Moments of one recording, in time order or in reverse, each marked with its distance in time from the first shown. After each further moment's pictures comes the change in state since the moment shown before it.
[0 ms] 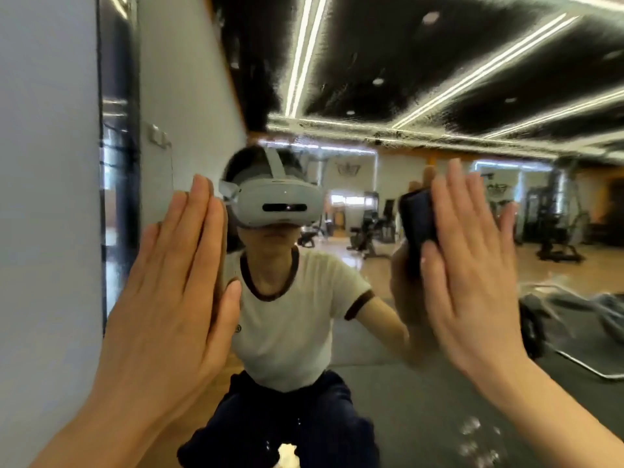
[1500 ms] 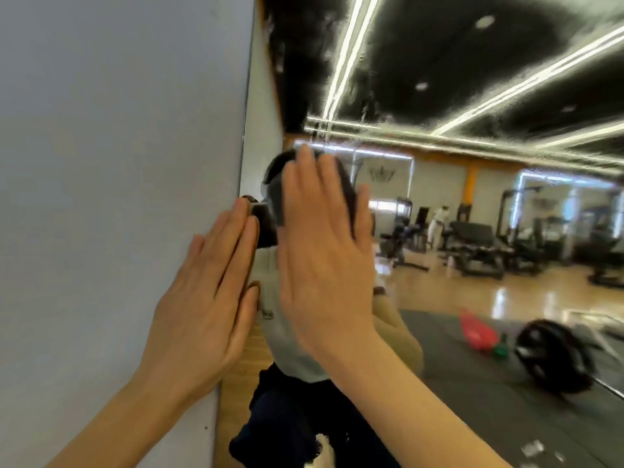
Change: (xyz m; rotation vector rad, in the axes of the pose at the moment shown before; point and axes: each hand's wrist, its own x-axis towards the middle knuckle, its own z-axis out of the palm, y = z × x) left_hand -0.021 -0.057 -0.034 0.016 -0.032 -0.039; right_hand 0.048 -0.185 0.070 -0.015 0.101 -0.143
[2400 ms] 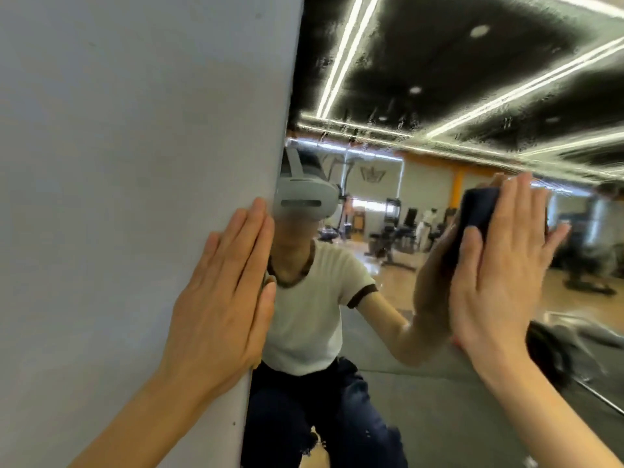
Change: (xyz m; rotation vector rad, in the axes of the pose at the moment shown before) left_hand -0.004 -0.014 -0.004 -0.014 0.034 -0.014; right_hand -0.014 0.096 -0.044 -0.050 0.014 0.361
